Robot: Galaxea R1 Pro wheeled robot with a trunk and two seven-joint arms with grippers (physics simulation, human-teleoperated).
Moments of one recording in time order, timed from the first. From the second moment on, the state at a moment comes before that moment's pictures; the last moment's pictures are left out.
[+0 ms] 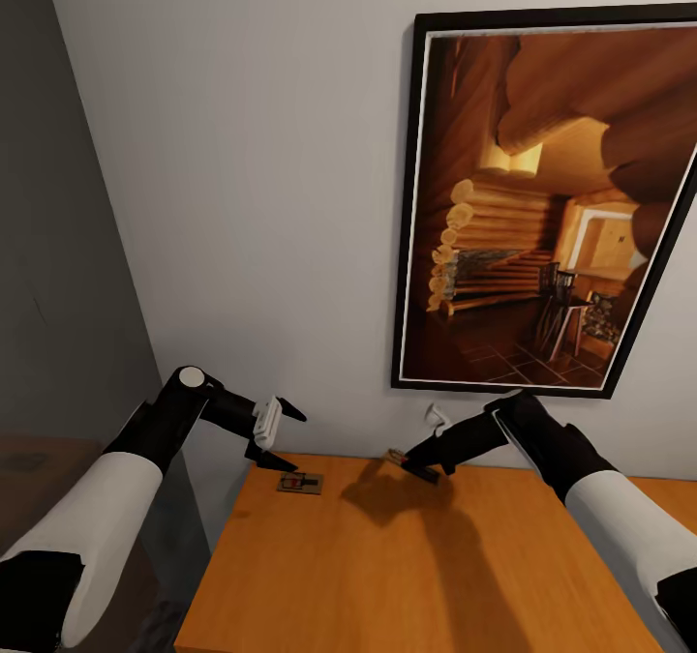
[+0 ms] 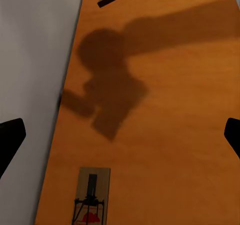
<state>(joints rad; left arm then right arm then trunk) -0.94 0.10 -0.10 -0.80 -0.50 -0.05 -1.57 -0.89 -0.24 0.39 -0.76 0.05 0.62 1.45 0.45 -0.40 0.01</state>
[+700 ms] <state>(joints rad) -0.94 0.10 -0.10 -0.80 -0.50 -0.05 -1.57 -0.89 -0.23 0.39 -0.75 0.06 0.62 1.44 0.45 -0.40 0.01</state>
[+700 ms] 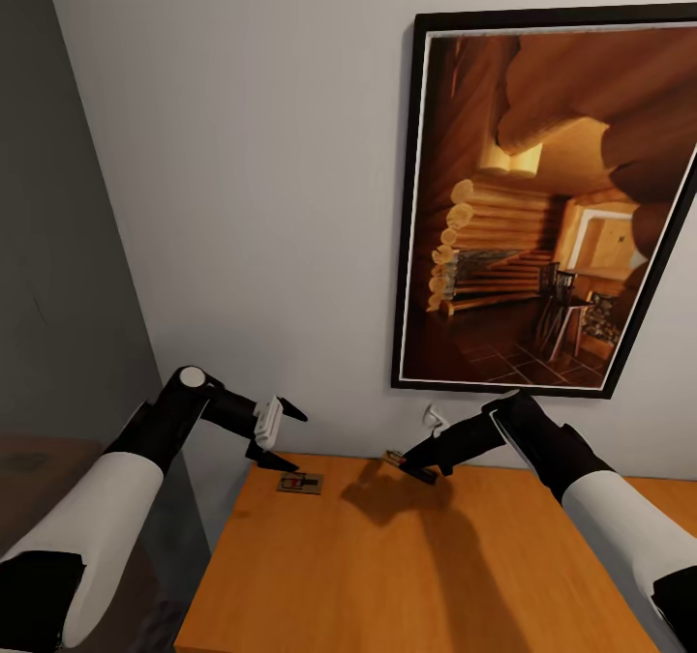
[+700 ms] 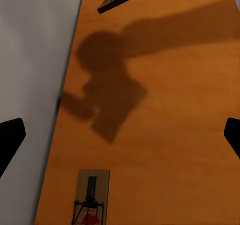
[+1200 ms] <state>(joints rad) -0.94 0.10 -0.10 -0.80 -0.50 -0.06 -1.57 -0.89 -0.23 0.39 -0.75 0.06 0.62 1.44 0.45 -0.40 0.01</state>
